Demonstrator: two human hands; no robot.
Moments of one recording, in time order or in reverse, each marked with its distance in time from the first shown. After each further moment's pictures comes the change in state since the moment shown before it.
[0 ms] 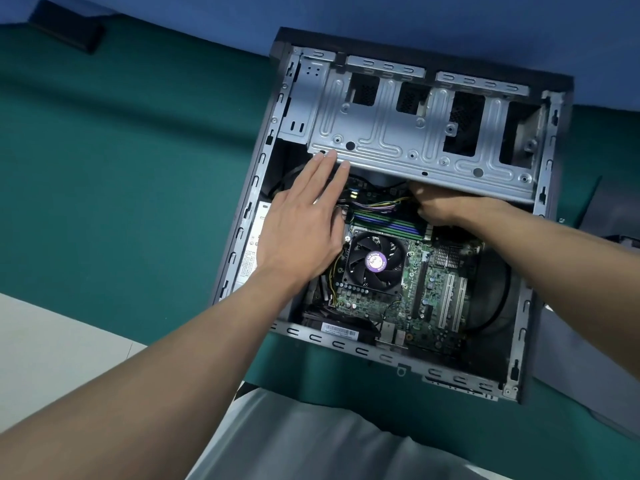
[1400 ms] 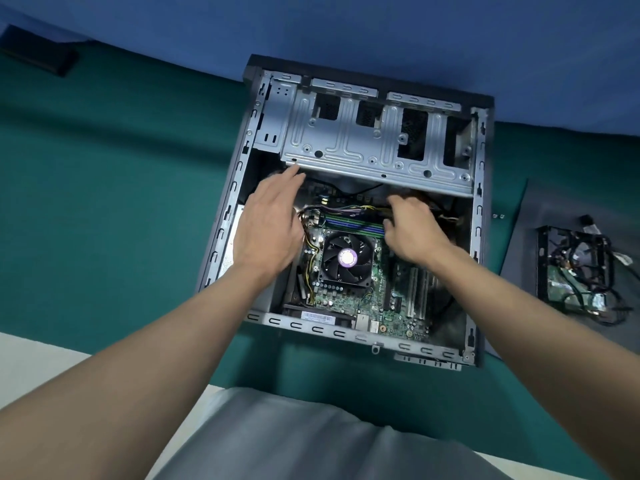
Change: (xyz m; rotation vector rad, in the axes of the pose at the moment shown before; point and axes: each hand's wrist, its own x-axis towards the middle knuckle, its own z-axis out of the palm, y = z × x) left_hand -0.005 -0.001 -0.015 -0.226 0.104 -0.082; right_hand -0.080 -0.040 0.001 0.390 0.241 0.248
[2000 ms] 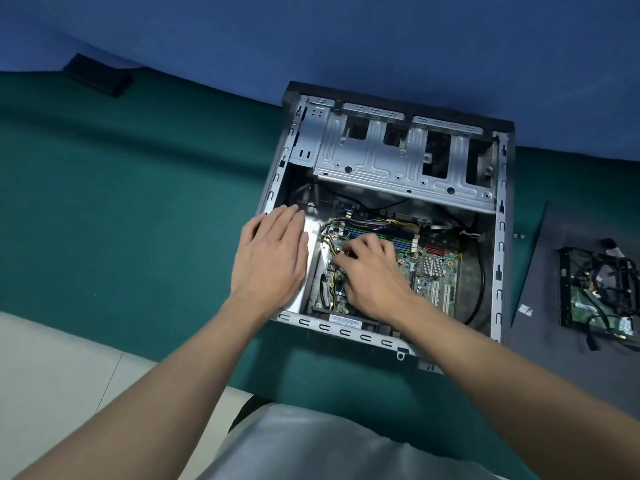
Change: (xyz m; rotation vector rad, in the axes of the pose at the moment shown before) left_hand -0.045 -0.028 -0.020 0.331 0.000 0.040; right_hand -0.042 -0.067 0.053 -0.322 0.038 -0.438
